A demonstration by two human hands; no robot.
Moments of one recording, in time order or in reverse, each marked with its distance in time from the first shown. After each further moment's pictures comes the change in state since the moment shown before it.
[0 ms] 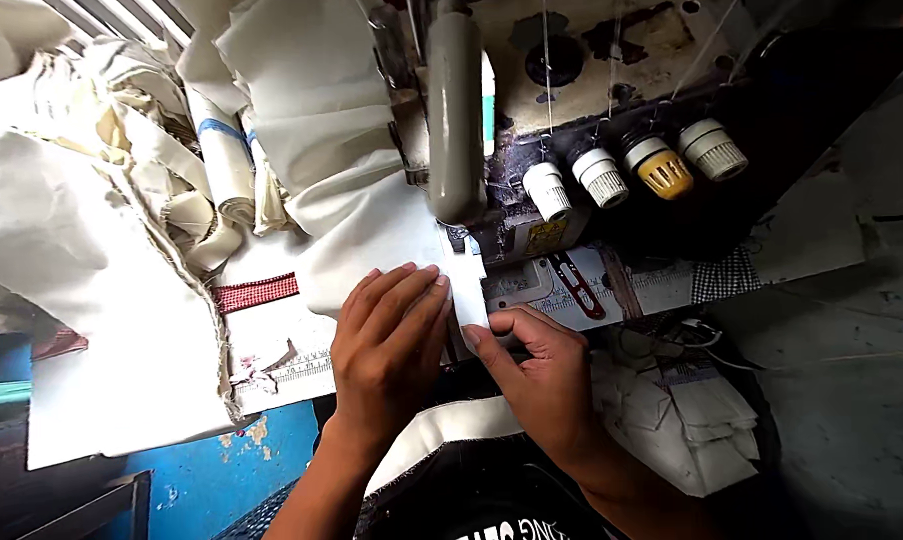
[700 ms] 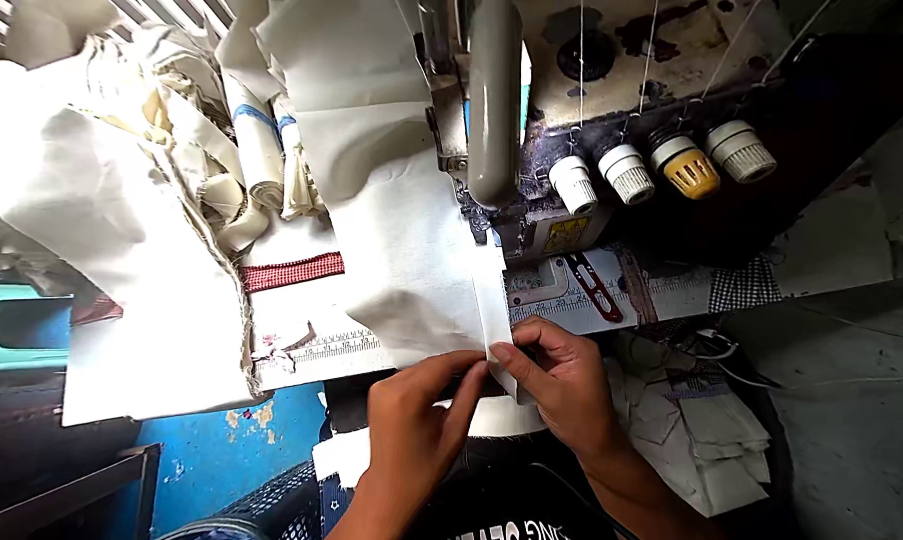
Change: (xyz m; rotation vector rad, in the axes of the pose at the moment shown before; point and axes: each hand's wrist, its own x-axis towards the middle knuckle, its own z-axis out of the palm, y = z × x) left_hand -0.047 0.042 -0.015 -0.410 -0.168 -0.415; right_hand -0.016 0.017 -0.012 0.387 -0.143 0.168
